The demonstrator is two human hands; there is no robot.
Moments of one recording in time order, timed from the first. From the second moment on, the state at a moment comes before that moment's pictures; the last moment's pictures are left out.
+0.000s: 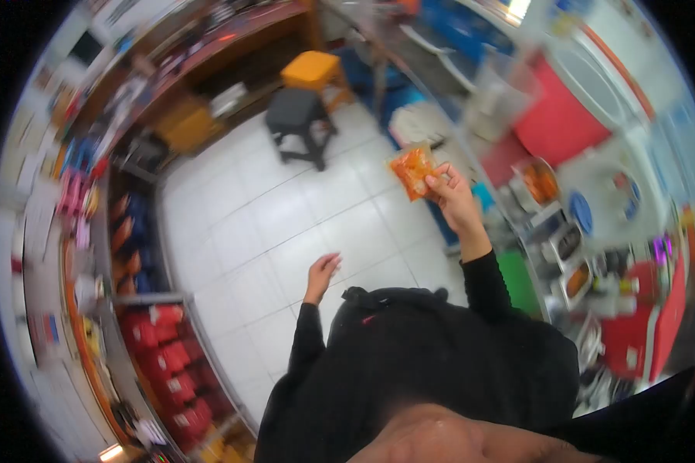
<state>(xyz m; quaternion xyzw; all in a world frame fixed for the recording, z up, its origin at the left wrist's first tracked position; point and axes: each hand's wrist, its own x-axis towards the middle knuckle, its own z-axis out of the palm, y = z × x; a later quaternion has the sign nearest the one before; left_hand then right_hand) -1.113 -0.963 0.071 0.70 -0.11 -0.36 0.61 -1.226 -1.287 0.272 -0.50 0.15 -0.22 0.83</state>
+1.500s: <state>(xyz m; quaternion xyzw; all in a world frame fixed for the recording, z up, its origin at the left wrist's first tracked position) -0.184 -0.198 0.147 0.60 0.28 0.09 0.75 -0.089 -0.539 0.049 -0.64 -0.26 0.63 0.36</state>
